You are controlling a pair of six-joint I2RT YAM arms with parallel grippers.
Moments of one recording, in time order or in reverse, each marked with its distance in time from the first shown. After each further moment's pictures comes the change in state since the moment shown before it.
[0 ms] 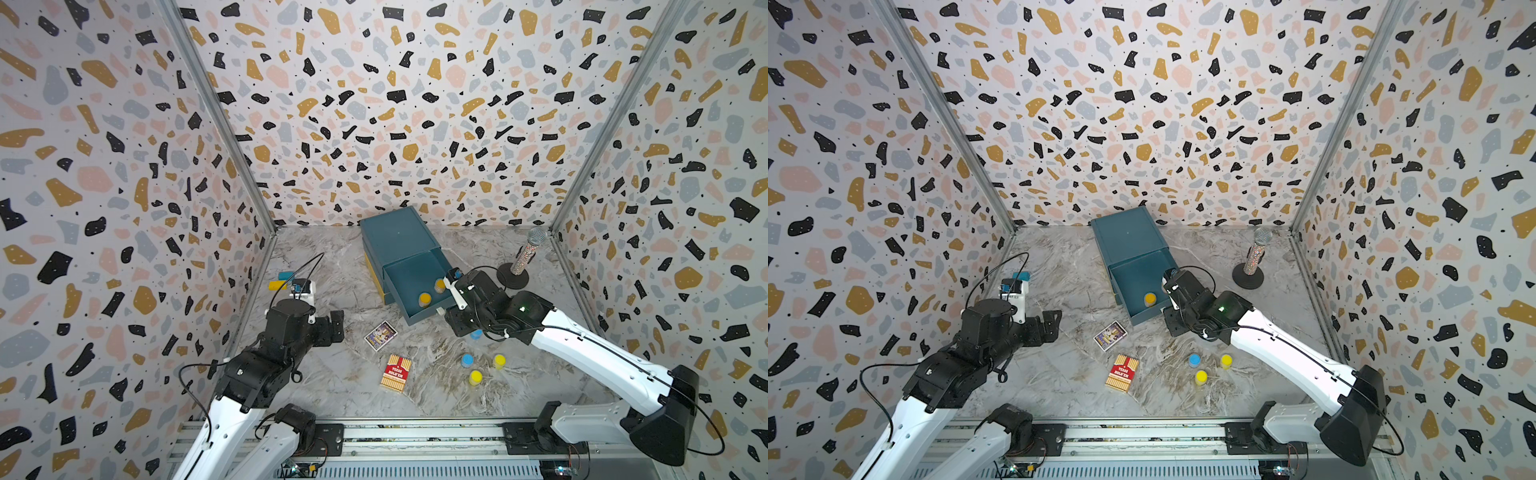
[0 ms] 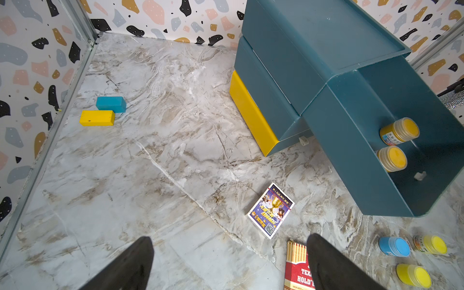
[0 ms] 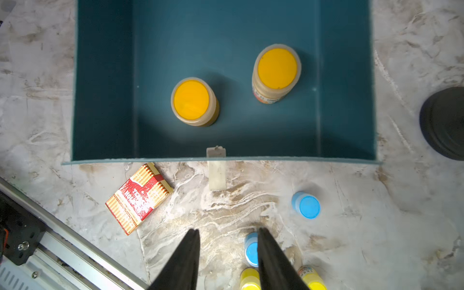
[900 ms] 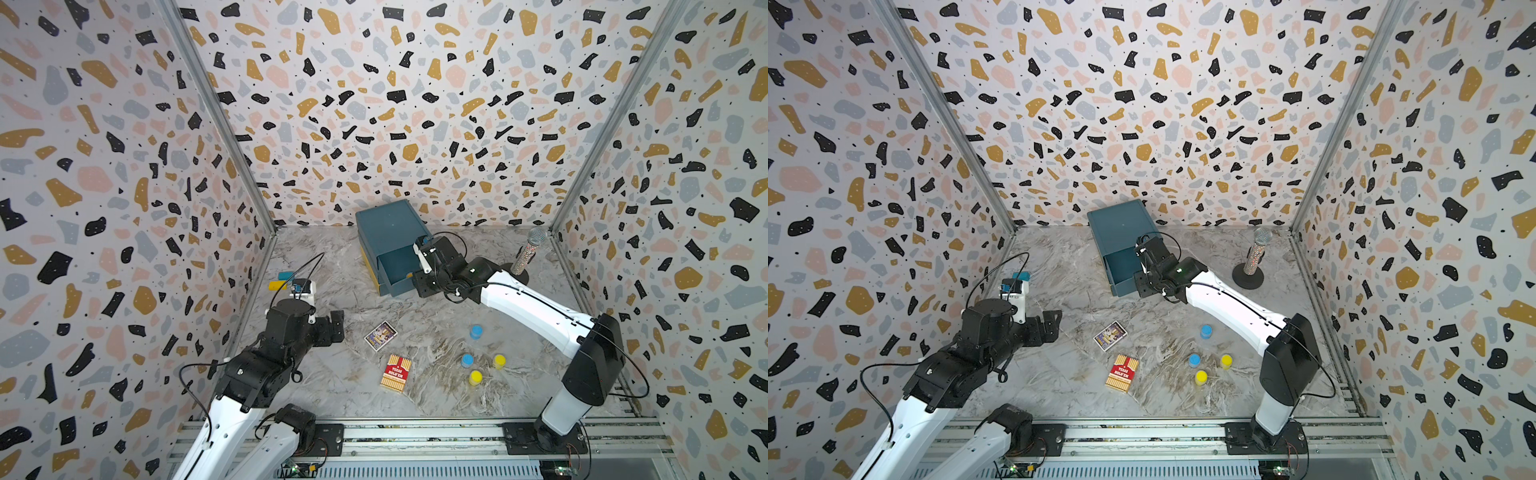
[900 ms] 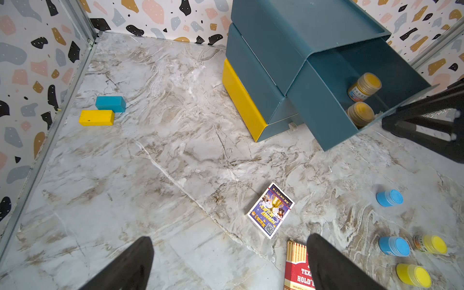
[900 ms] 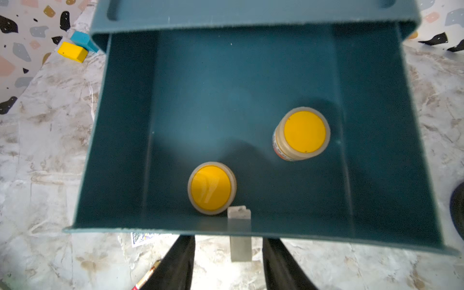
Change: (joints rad) left arm 0.000 0.004 0.000 0.000 0.004 0.000; right arm -0.065 0.432 0.397 0.143 0.003 -0.031
